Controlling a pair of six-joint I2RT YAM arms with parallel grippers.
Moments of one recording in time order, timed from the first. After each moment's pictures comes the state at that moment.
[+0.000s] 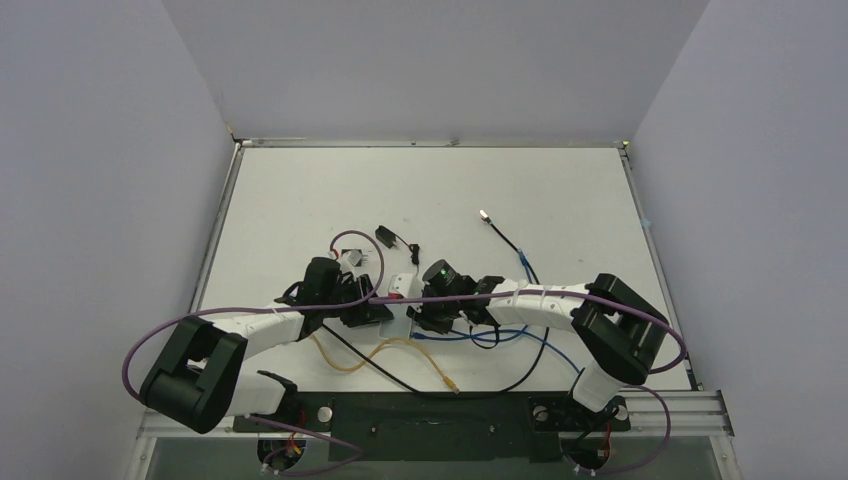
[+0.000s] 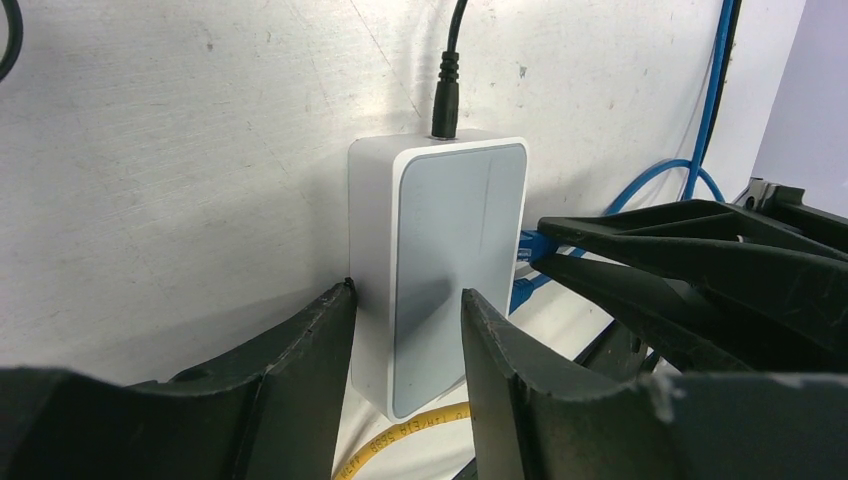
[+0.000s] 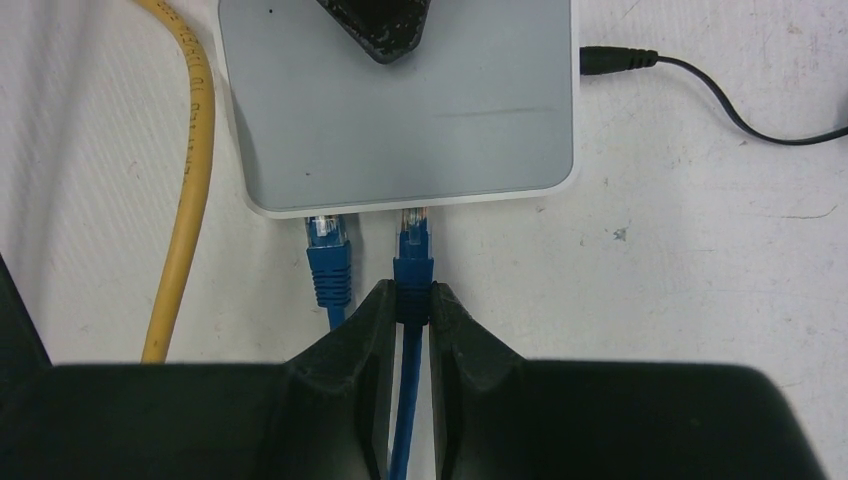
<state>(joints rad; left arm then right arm) -0.43 1.31 0.38 0.13 0.46 -0.73 0.96 1.63 0.85 -0.16 -0.23 -0.32</state>
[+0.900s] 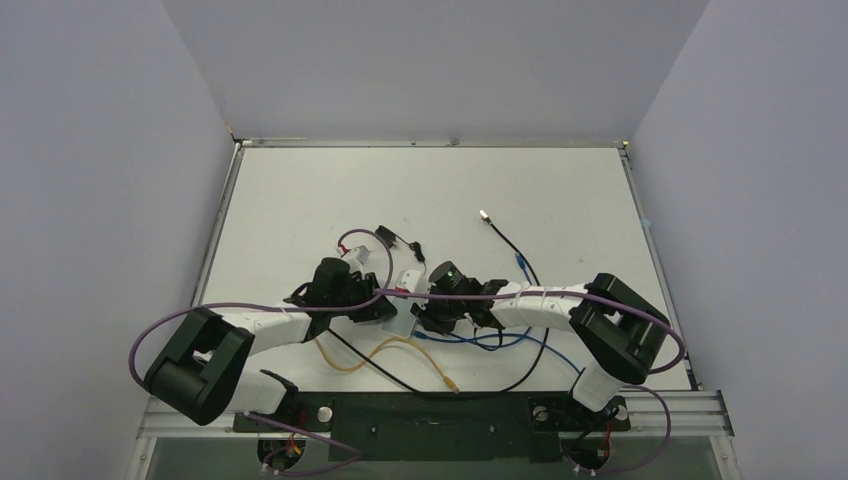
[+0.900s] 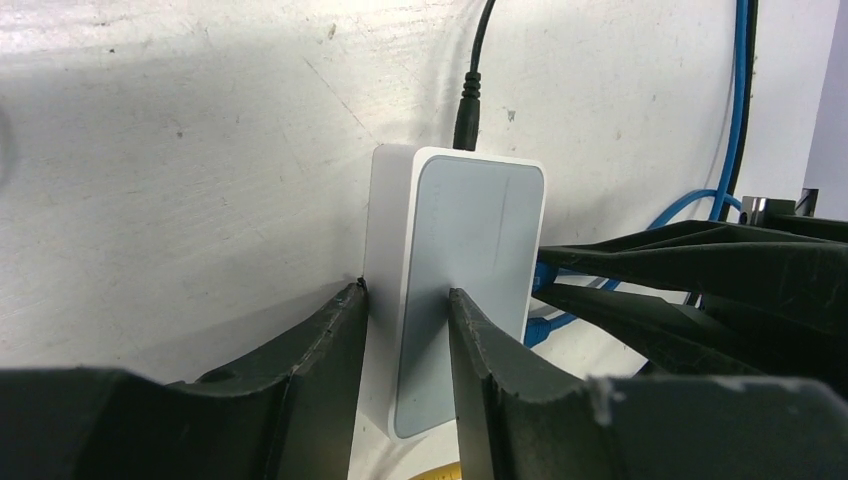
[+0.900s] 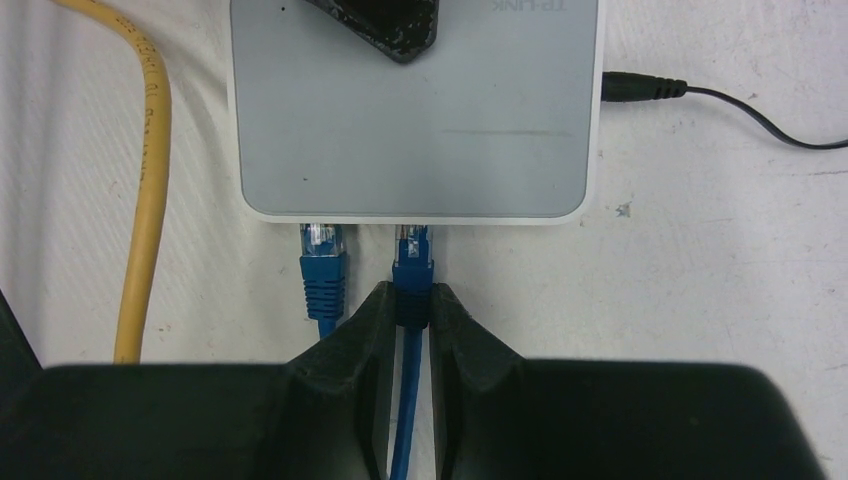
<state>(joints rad) -0.51 1.36 0.38 0.24 0.36 -0.70 0.94 1.64 0.79 -0.06 -0.25 -0.21</state>
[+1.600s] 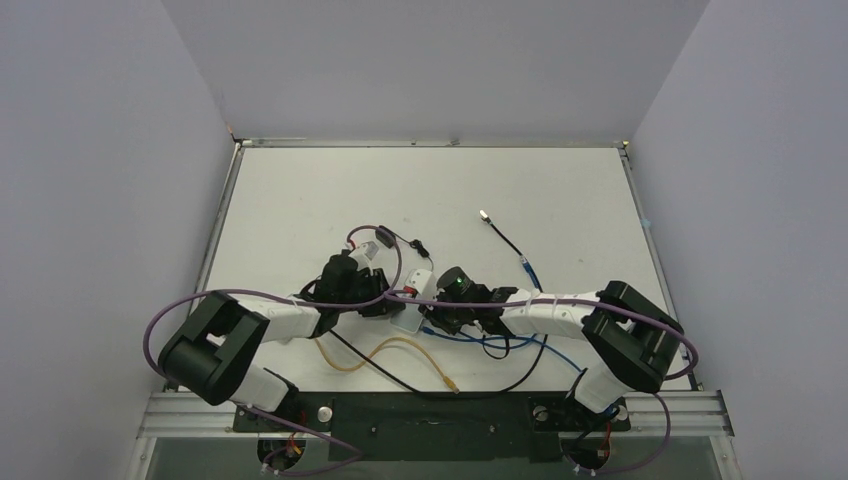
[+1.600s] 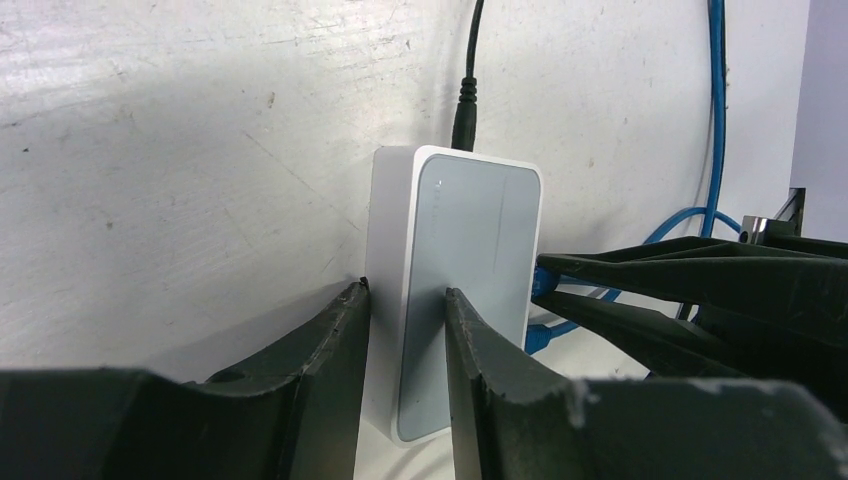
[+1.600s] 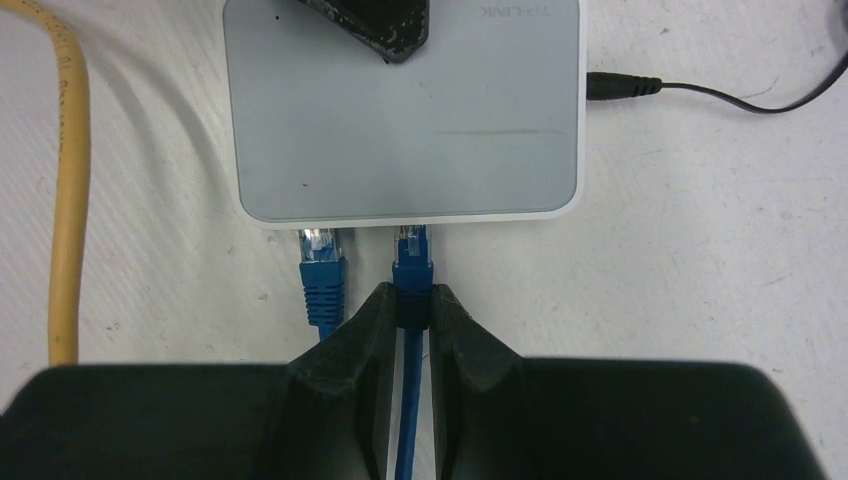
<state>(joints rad) -0.54 1.46 0.40 0.37 0.35 -0.70 0.94 1.57 0.71 0.01 -0.12 -0.17</state>
